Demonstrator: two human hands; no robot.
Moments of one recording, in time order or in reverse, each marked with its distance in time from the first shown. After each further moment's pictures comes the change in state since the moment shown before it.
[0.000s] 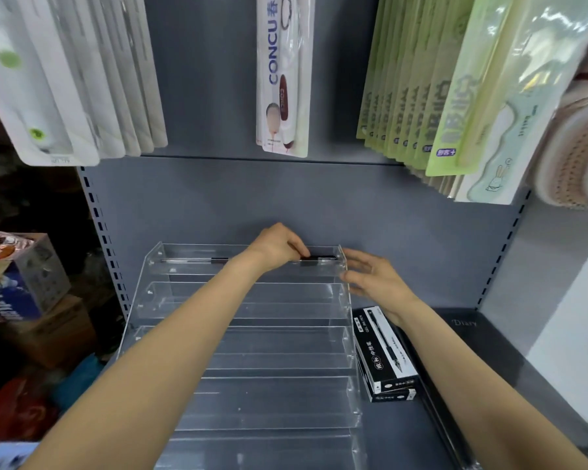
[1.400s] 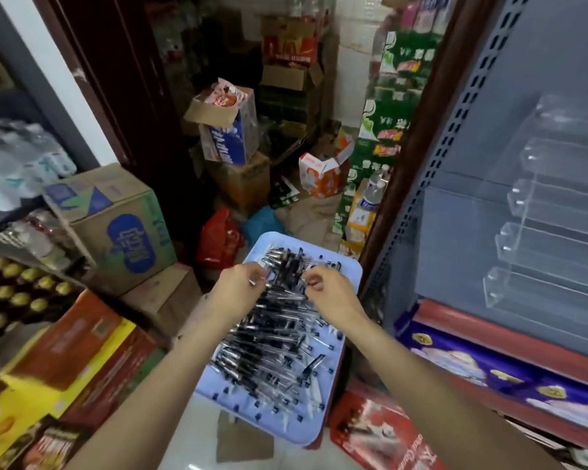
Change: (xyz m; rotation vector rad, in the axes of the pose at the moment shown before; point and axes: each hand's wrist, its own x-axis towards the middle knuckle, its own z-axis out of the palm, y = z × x) left_hand -0.473 -0.408 -0.107 0.069 0.266 -0.654; right_hand -0.184 0.037 0.560 -0.599 -0.545 0.028
